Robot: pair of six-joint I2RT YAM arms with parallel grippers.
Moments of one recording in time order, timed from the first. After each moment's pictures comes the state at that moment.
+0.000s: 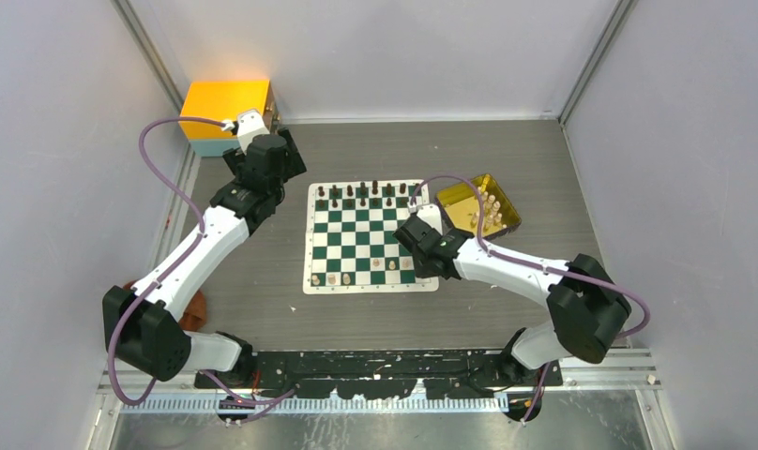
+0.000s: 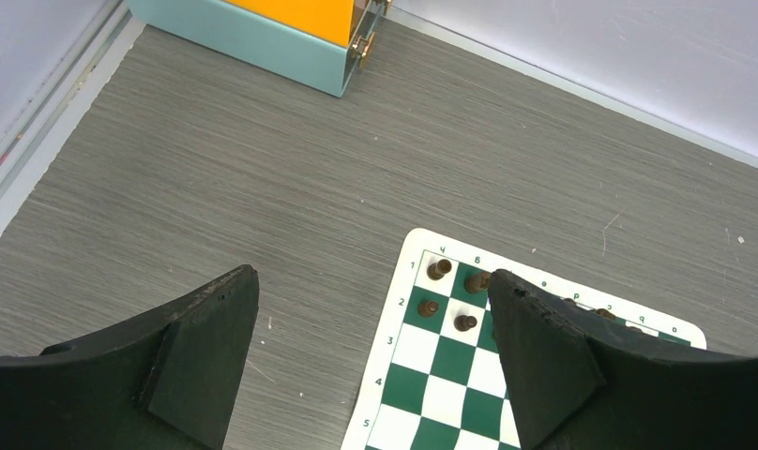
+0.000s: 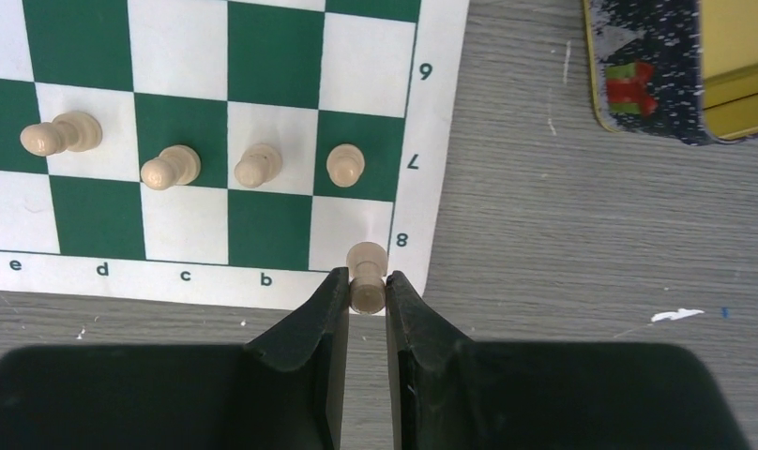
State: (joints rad) left arm -0.41 1.34 1.18 -0.29 -0.63 -0.47; right arm 0.83 1.44 0.89 -0.60 0.41 0.60
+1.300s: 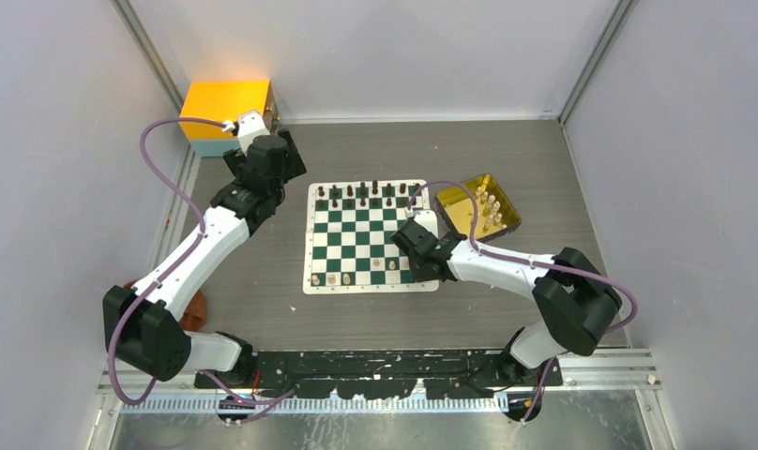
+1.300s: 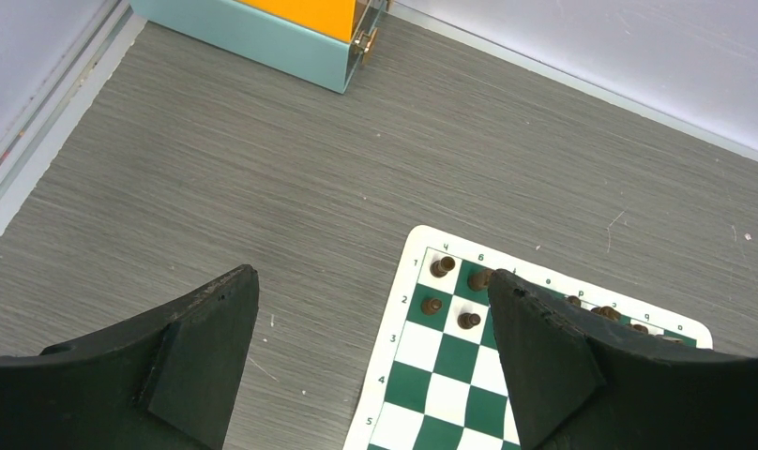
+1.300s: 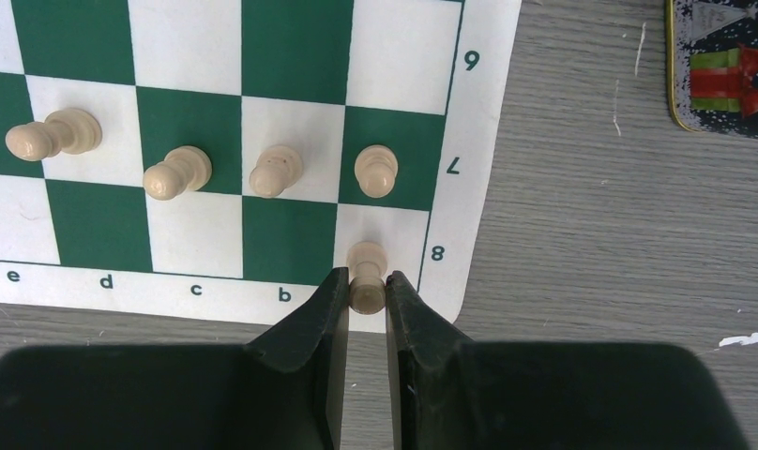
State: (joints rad) left arm -0.41 1.34 1.17 -0.29 -0.63 -0.47; right arm 0.83 1.50 0.85 -0.50 0.35 0.63
